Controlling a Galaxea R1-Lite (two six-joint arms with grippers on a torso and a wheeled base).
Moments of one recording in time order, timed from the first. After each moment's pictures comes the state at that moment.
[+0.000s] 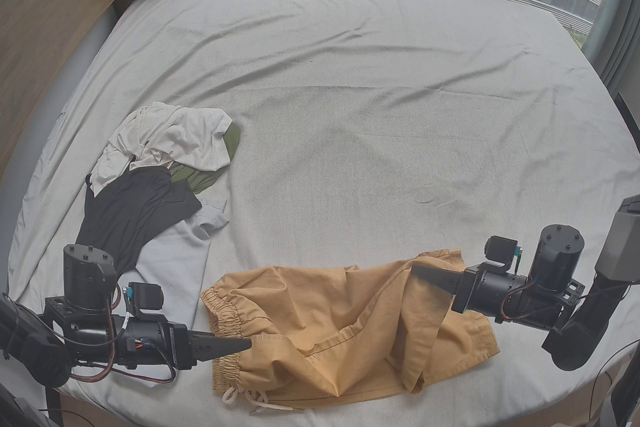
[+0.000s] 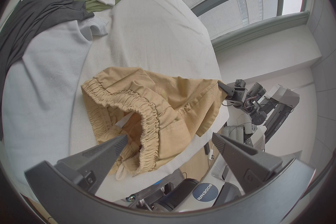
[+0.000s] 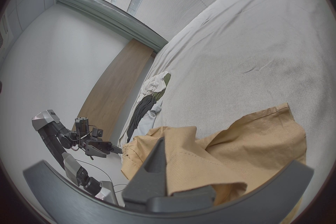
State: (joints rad) left arm -0.32 1.65 -0.24 -0.72 -0.57 -0.38; right arm 0.46 2.00 -0.28 -1.54 0.42 0.56
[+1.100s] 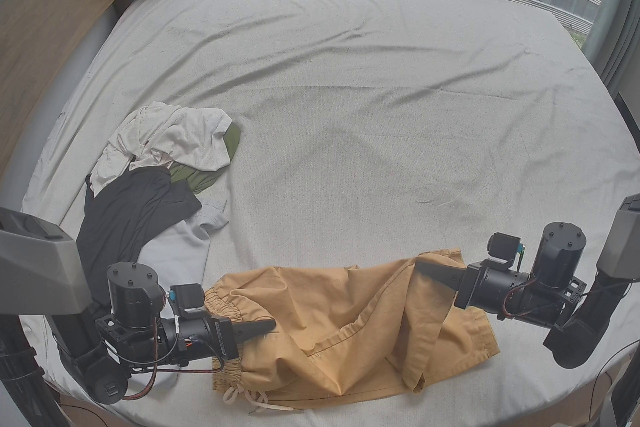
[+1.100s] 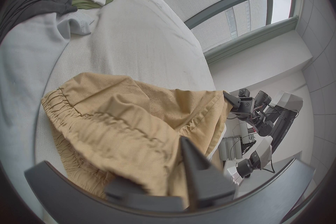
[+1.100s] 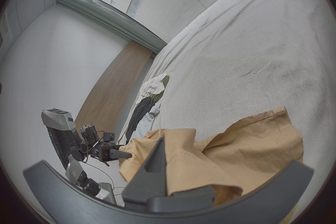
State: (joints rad) left arm -0.42 2.06 -0.17 -1.46 -0.49 -0.53; right arm 0.44 2.00 -0.28 -1.54 0.42 0.56
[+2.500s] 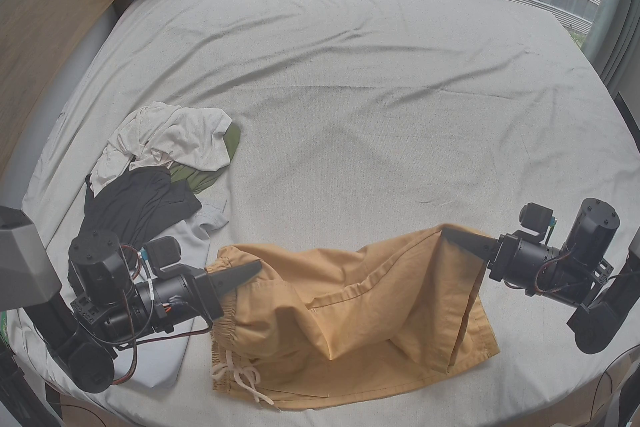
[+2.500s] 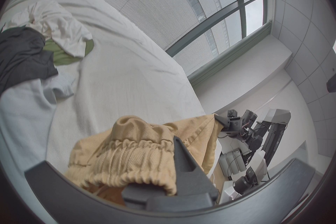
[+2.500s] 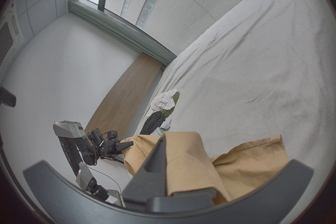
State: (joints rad) left arm -0.38 1.90 -0.24 -1.55 -0.48 -0.54; right arm 0.34 1.86 -0.29 -1.54 0.55 0.59
